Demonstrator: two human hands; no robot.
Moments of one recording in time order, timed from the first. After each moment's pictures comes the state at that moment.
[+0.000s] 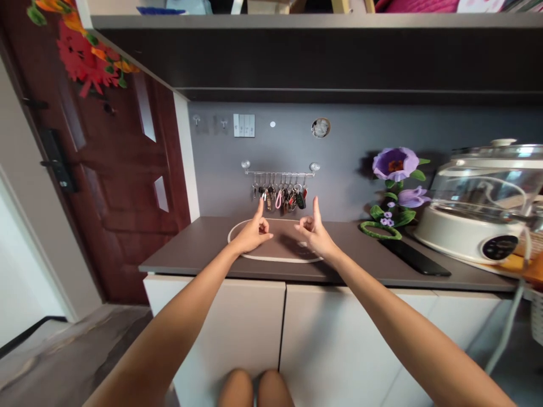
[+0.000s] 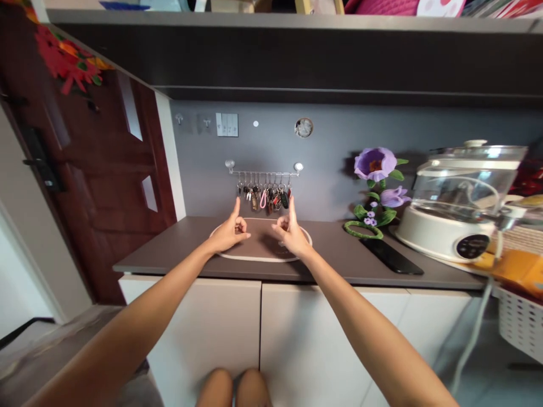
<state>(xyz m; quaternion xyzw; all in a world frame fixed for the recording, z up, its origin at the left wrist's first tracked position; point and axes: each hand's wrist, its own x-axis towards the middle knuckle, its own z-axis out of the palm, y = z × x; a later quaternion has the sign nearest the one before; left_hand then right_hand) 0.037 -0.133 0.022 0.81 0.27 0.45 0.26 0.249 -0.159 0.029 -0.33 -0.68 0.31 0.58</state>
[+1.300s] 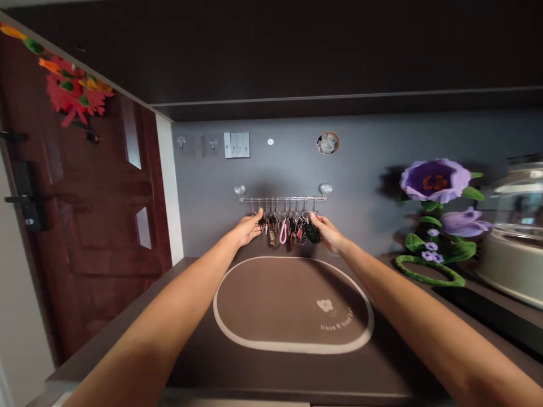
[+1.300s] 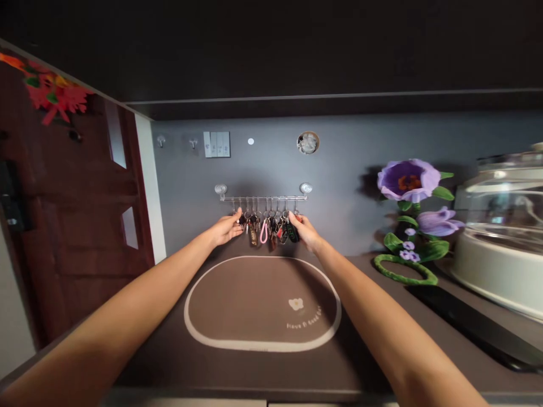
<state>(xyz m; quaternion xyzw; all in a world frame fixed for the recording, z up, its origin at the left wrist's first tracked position) 0.050 0.051 0.078 0.53 0.35 0.52 0.57 0.293 0.018 0.064 -0.42 -0.55 0.40 0.60</state>
